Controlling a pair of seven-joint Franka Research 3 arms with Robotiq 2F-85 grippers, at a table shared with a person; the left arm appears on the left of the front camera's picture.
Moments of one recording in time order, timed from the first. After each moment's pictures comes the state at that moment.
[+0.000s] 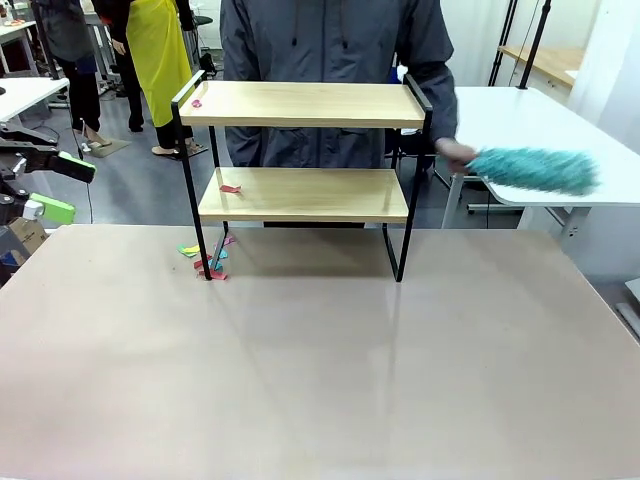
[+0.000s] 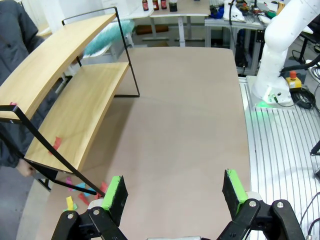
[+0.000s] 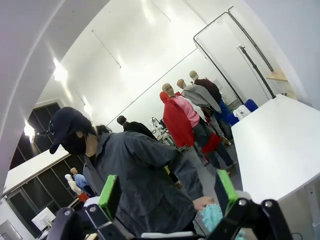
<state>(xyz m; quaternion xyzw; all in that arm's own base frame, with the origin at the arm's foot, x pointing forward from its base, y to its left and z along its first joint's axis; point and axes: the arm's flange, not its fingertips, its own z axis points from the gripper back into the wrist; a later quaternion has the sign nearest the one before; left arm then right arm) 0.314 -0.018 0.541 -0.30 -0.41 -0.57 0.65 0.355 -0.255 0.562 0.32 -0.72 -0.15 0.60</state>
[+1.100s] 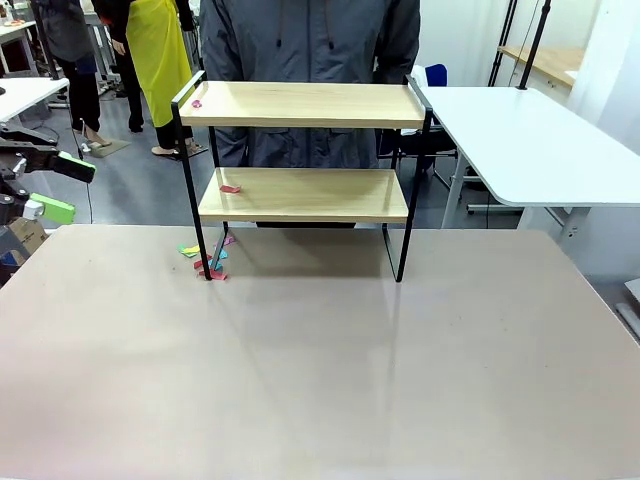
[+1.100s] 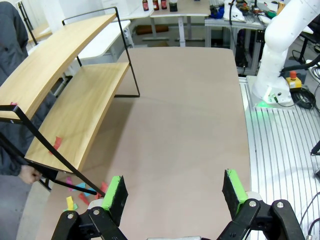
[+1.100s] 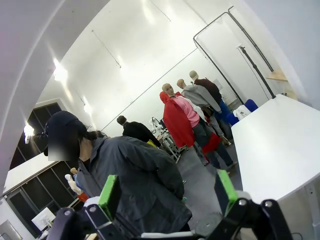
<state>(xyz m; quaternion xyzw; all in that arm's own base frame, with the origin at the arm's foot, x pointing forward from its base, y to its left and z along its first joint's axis) 0.314 -0.017 0.541 -0.30 -0.41 -0.57 0.65 0.355 -0.255 0.562 0.32 -0.72 -0.15 0.60</state>
